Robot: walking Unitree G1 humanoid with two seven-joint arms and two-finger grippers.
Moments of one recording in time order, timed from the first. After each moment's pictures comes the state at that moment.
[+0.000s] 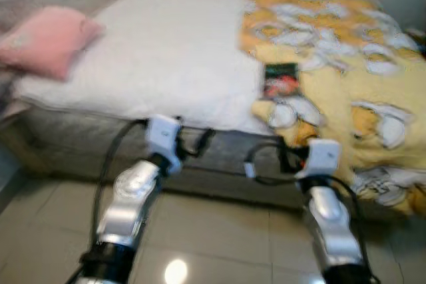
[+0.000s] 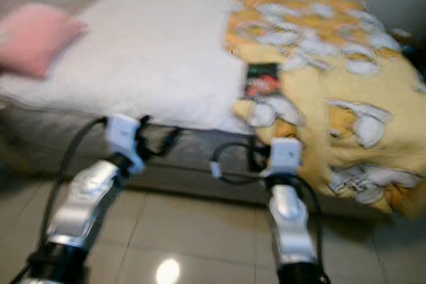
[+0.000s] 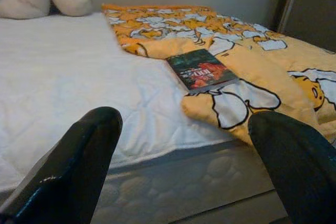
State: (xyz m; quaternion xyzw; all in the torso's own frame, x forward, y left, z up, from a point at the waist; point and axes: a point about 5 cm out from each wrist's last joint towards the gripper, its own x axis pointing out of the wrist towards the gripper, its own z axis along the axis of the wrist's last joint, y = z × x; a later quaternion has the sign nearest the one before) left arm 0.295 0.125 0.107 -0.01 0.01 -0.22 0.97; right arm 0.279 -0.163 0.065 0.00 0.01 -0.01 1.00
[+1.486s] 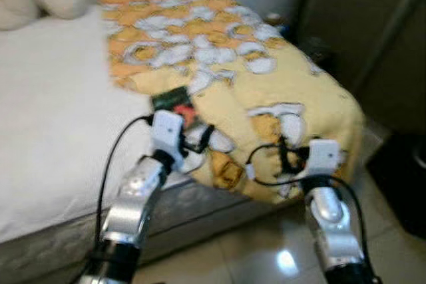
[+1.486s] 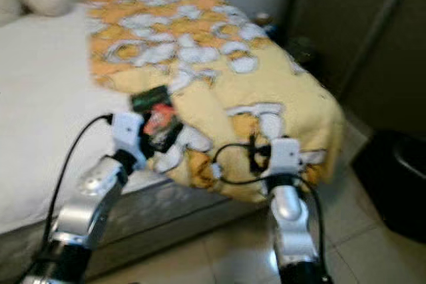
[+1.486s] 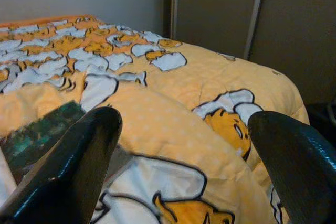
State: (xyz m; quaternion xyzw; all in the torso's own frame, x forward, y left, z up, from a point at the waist) left arm 0.298 0.113 0.112 0.00 0.01 -0.22 0.98; right arm 0.277 -0.167 0.062 -0.01 0.02 -0.01 1.00
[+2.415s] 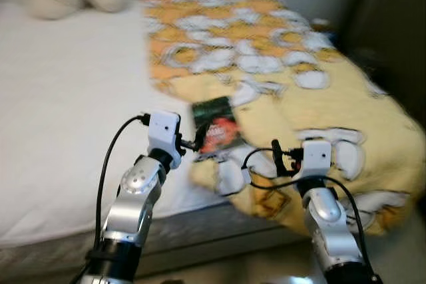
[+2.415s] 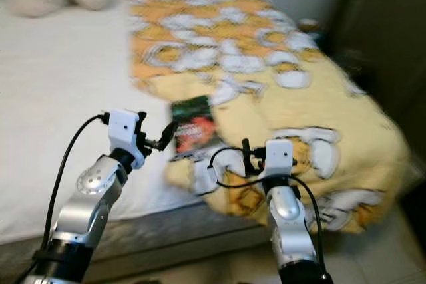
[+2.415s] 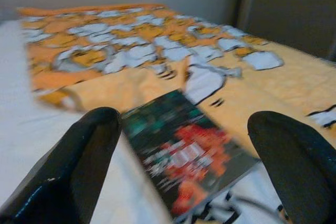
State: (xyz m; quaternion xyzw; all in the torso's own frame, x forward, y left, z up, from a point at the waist) left arm 0.299 0.114 0.110 -0.01 0.02 -0.19 0.98; right arm 0.278 -0.164 0.056 -0.02 0.04 0.02 1.00
